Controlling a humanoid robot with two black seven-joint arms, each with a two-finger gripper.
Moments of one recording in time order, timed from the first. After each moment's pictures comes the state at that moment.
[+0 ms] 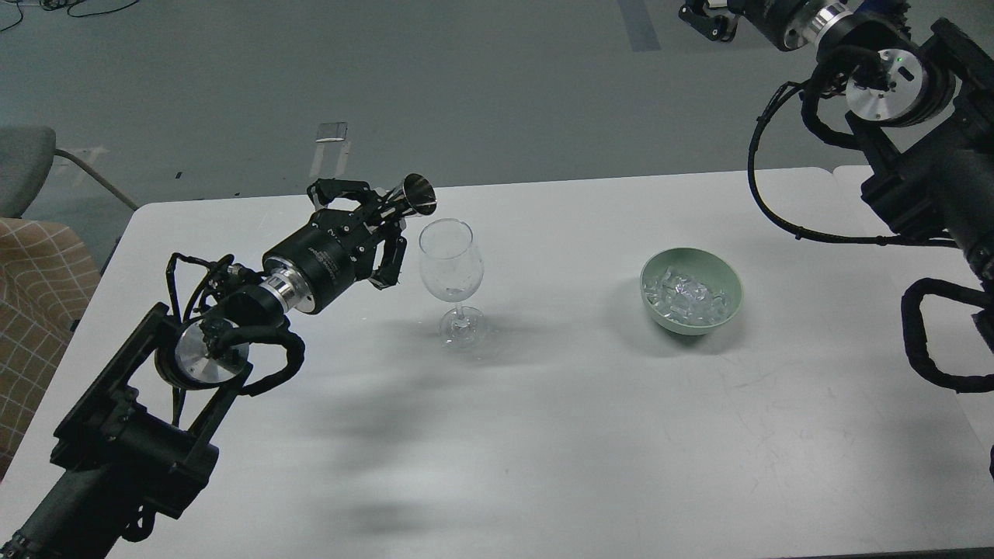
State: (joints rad) left arm -0.36 0.28 -1.17 -1.45 0.25 -0.01 0.29; right arm 1.17 -0.21 1.01 0.46 -0.24 0.42 -0.03
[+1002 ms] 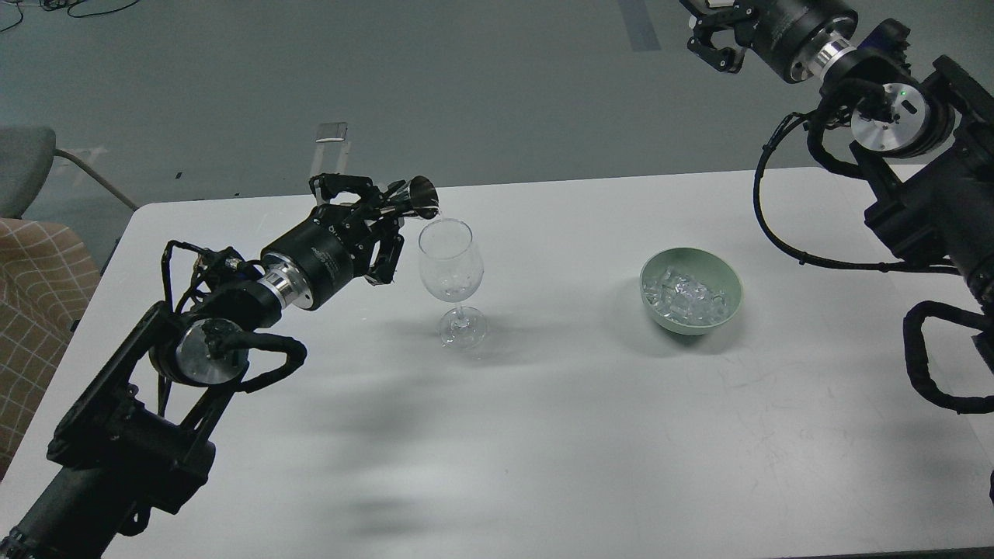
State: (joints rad) left arm -0.37 0.29 -1.17 -1.45 0.38 -0.05 0.29; right arm 1.08 -0.21 1.06 0.45 -0.23 0.47 -0.03
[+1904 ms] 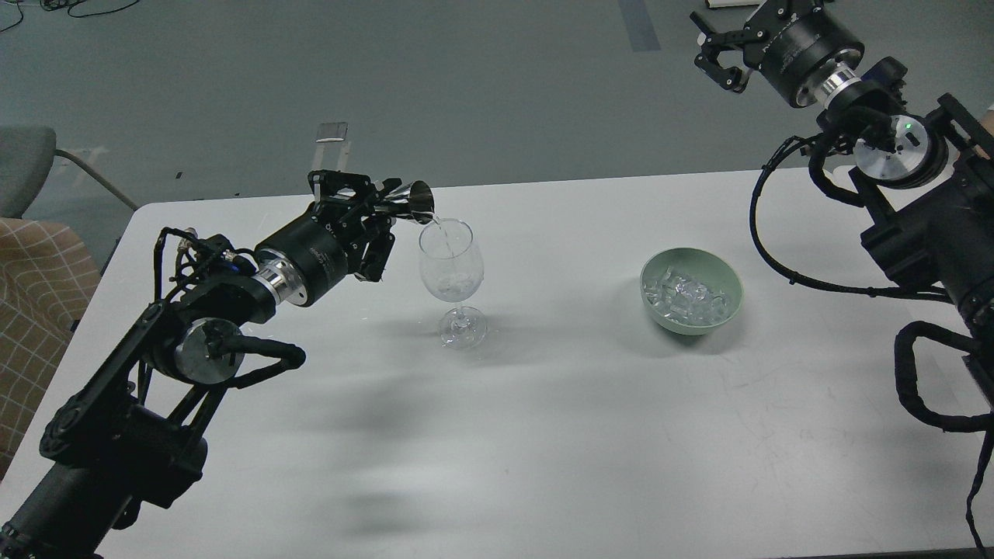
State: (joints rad) left arm -0.38 0.31 -1.17 -1.44 0.53 -0.09 0.29; right arm 1.02 -0.19 1.15 0.46 -0.23 0.49 -0.03
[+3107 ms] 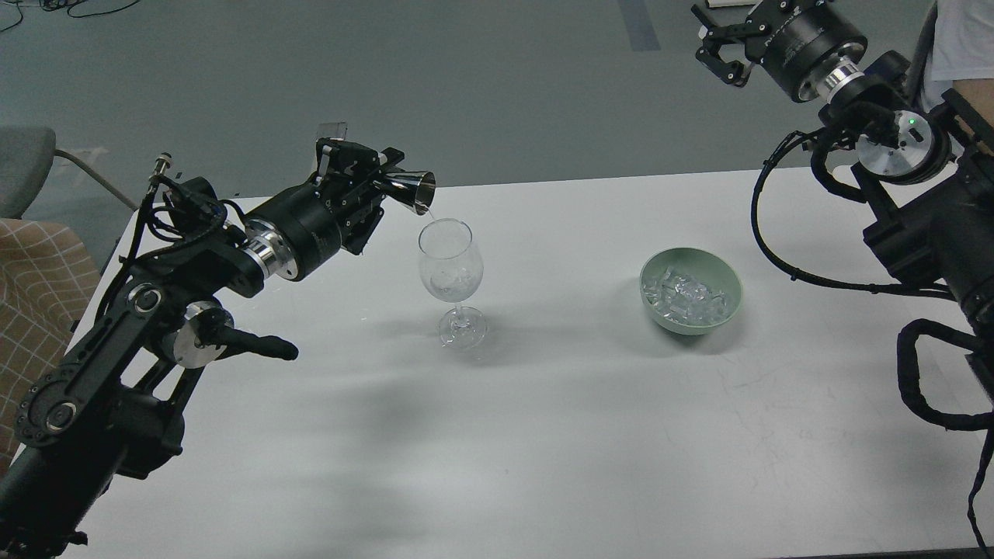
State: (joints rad) left arm -0.45 0.36 -1.17 -1.52 0.82 -0.16 0.33; right arm 1.03 -0.20 1.15 0.47 -0.23 0.49 -0.03
